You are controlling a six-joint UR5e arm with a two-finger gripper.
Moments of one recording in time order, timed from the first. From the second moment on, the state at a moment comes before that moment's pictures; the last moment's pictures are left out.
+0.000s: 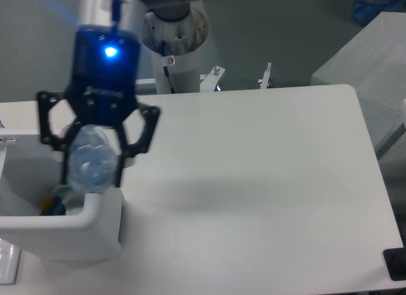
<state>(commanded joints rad) 2.13 -1.84 -1.31 -0.61 1.25 -0.18</state>
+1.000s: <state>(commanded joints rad) 2.10 -1.85 -1.40 -0.61 1.26 -0.15</state>
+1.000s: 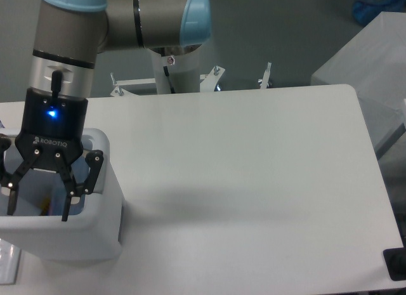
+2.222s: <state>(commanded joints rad) 2.45 -1.73 -1.41 -1.11 1.43 0.98</state>
